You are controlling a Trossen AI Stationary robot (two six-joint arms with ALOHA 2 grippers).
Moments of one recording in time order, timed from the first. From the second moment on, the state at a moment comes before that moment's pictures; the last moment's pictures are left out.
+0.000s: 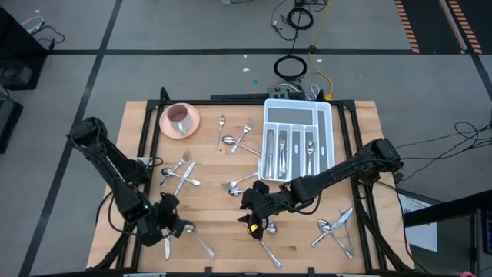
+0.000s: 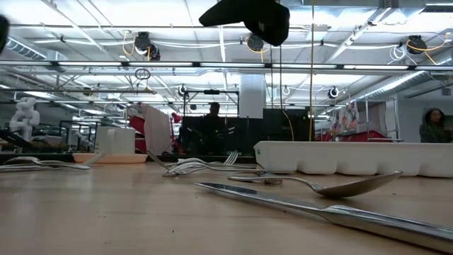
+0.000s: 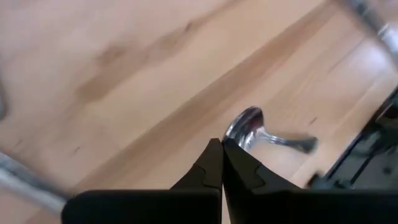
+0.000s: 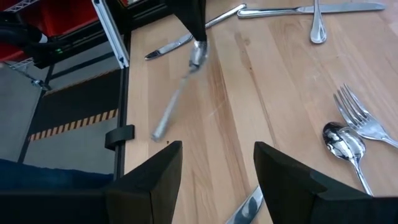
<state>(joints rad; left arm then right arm) -0.98 1.31 0.66 -0.51 -0.38 -1.97 0.39 1.83 1.42 -0.27 0.16 0.63</state>
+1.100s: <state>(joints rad) -0.12 1.30 0.88 -0.19 -0.02 -0.85 0.37 1.35 1.42 -0.96 0.33 0.54</state>
